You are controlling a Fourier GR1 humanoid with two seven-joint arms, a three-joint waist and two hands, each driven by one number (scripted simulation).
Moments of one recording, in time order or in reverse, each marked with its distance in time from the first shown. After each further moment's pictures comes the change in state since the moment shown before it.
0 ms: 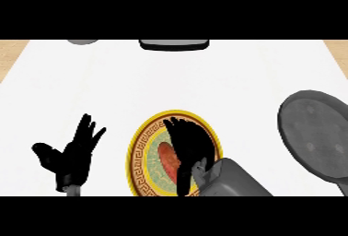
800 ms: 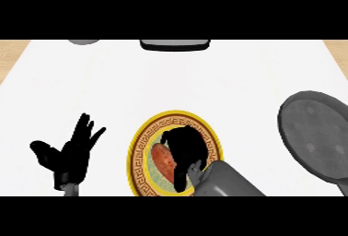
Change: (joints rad) left arm -0.012 -0.009 0.041 0.022 -0.009 -0.039 0.007; right arm 0.011 0.012 0.053 0.138 0.109 -0.128 -0.155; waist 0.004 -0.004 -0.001
